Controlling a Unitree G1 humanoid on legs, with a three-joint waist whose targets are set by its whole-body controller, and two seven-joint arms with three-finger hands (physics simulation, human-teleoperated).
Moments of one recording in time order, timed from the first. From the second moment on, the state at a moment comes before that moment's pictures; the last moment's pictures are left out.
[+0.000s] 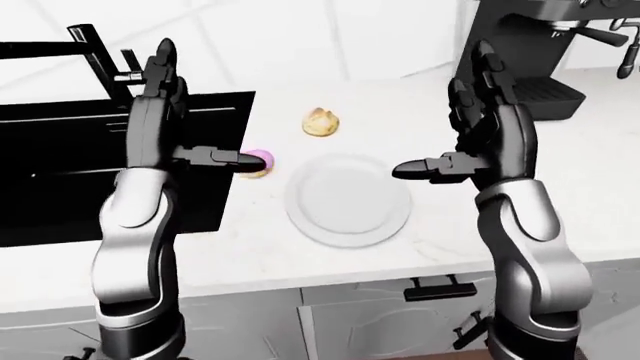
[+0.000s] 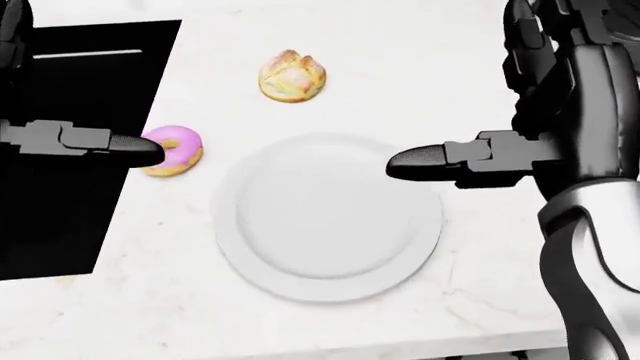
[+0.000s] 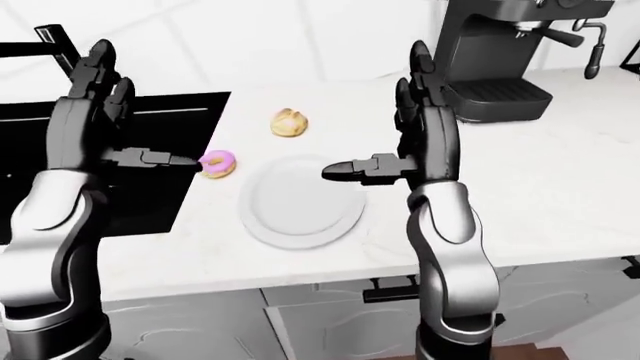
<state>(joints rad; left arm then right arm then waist) -0.55 0.29 0.20 -0.39 0.00 0.65 -0.06 -0.47 -0.18 -0.16 -0.52 0.19 0.62 -0.05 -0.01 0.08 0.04</state>
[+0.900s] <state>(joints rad) -1.16 0.33 0.11 0.59 0.08 0.31 -0.18 -0.44 -0.19 -0.18 -0.55 0.22 0.63 -0.06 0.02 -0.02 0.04</state>
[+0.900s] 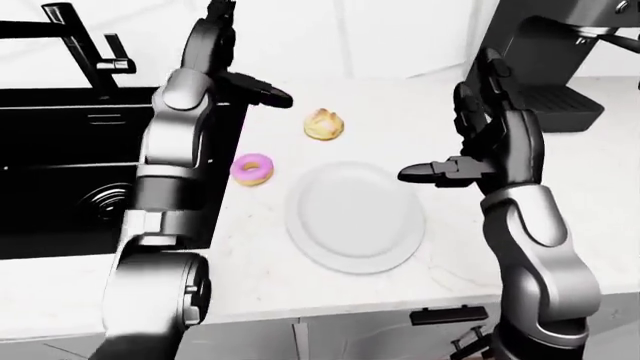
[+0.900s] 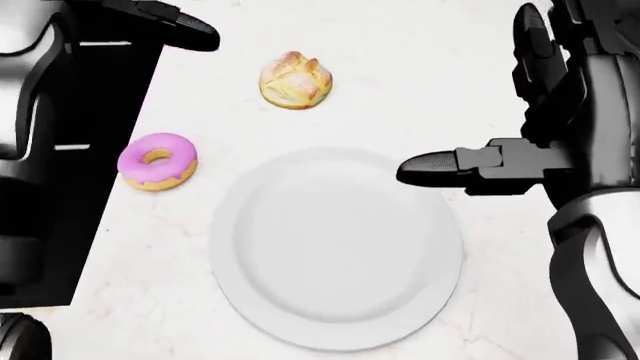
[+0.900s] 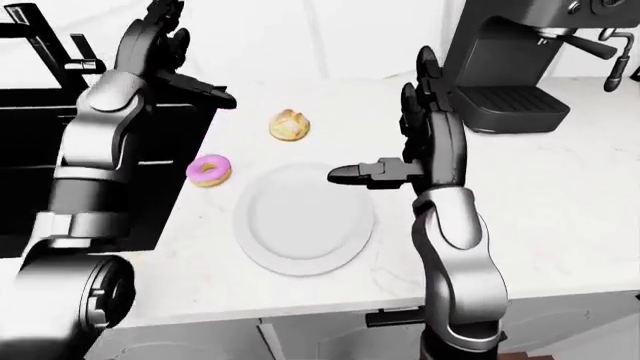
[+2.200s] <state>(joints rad) -1.61 0.18 0.21 1.40 0.40 0.00 -0.06 -0.44 -0.40 -0.44 -0.85 0.54 0.90 -0.25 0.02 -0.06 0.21</state>
